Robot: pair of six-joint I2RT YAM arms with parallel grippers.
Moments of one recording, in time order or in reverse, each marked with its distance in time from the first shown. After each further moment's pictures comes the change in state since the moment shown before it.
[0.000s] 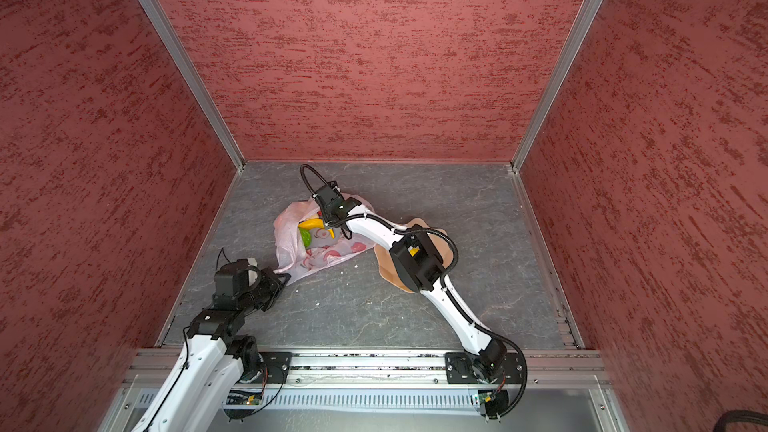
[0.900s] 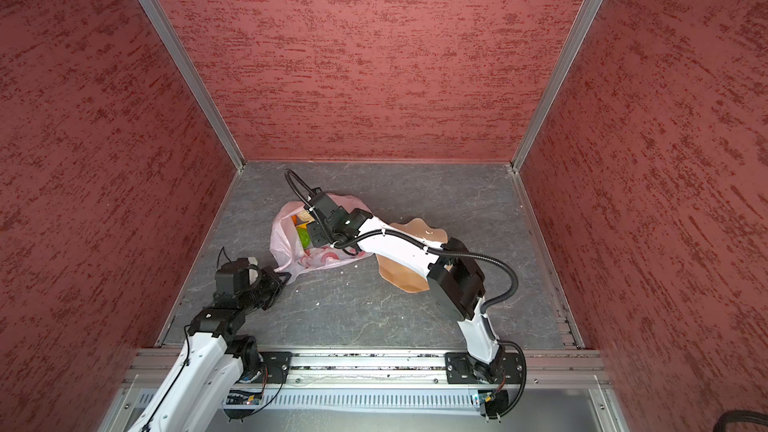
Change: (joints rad) left arm -0.001 0.023 0.001 0.022 -0.002 0.000; right arm 0.140 -0.520 -0.459 0.094 -0.174 -0.076
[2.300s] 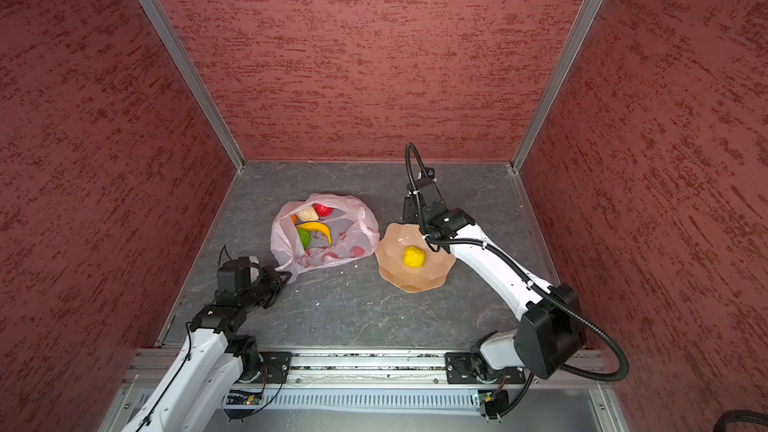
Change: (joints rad) left arm 0.000 0.042 0.001 0.034 0.001 0.000; right arm -0.424 -0.587 -0.599 0.053 0.192 0.104
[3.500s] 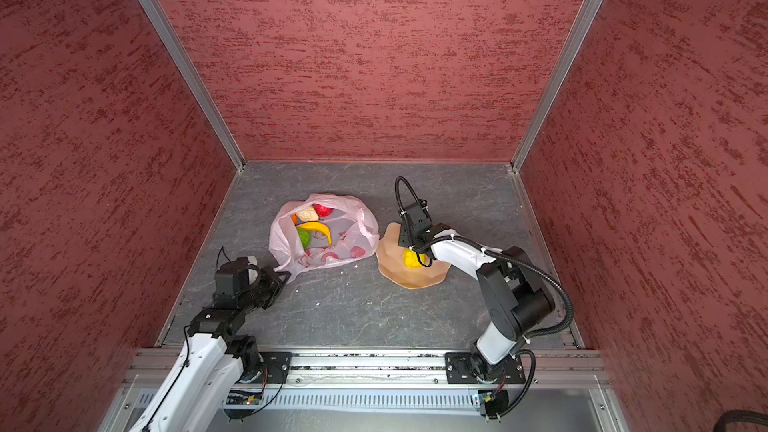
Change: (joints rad) left arm 0.000 -0.052 0.000 -0.029 0.000 0.000; right arm -0.013 0.230 -0.184 0.190 -0.108 0.134
